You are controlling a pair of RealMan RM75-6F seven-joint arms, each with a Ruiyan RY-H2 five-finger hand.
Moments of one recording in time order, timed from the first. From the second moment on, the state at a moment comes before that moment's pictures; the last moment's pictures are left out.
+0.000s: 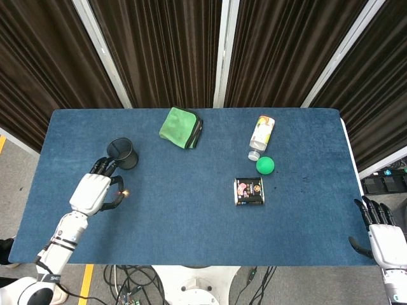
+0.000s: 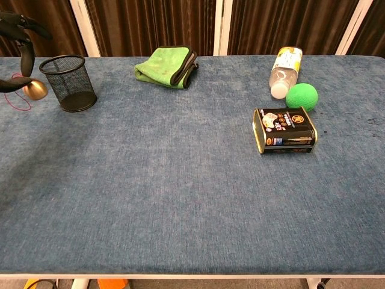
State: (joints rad) left arm -0.44 -1.20 -0.16 -1.90 1.29 1.15 0.29; right arm 0.02 -1.12 0.00 -1.49 -1.53 1.44 0.06
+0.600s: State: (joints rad) left arm -0.46 -1.36 -0.09 -1.71 1.27 1.13 0.31; right arm 0.03 -1.12 0.00 -1.49 -1.52 1.44 0.07
